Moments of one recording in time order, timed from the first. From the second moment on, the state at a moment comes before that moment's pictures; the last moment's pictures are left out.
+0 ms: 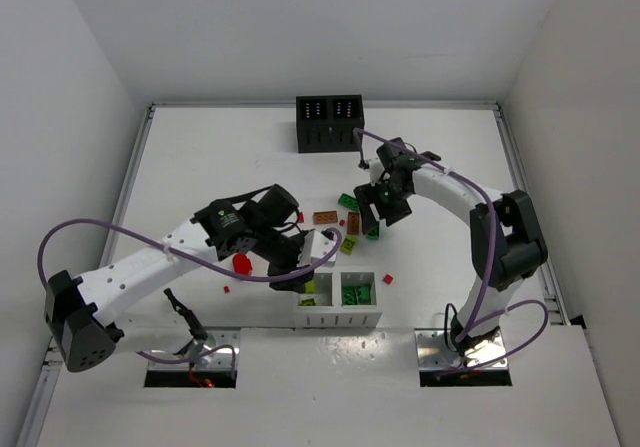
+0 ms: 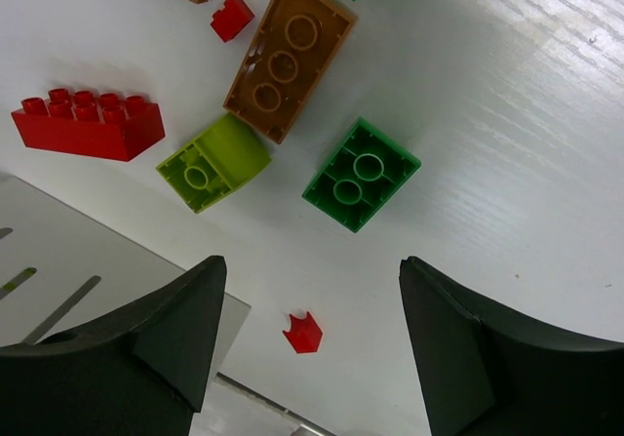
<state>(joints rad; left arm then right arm) -0.87 1.19 1.08 -0.90 0.58 0.61 0.39 1.76 1.19 -0.73 -0.26 0.02</state>
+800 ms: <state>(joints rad) -0.71 1.09 1.07 -0.61 0.31 0.44 0.38 1.93 1.19 -0.66 -0.25 0.04</state>
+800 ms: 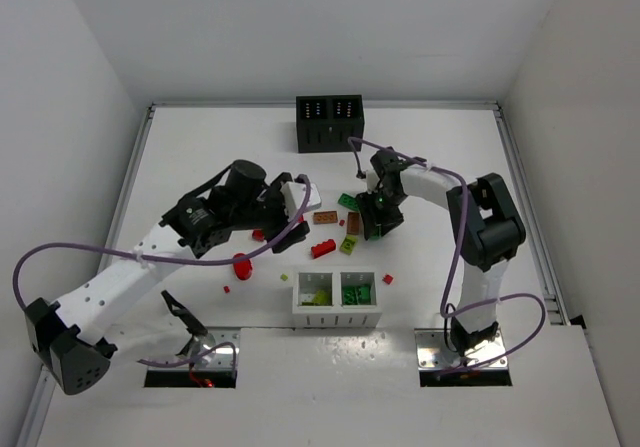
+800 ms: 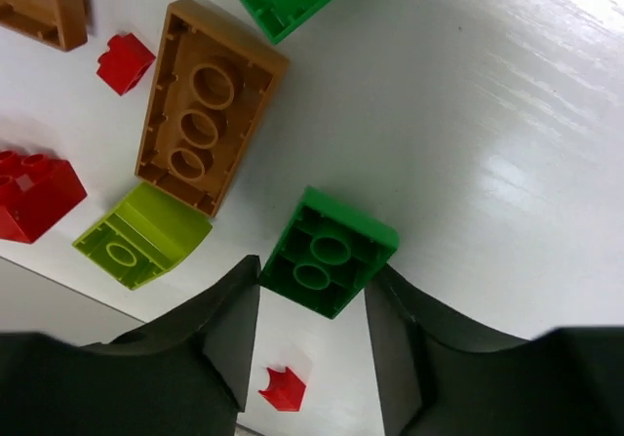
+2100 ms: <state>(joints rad) -0.32 1.59 1.09 -0.42 0.29 0.20 0.82 1.35 1.24 -1.12 -0.55 -0.57</state>
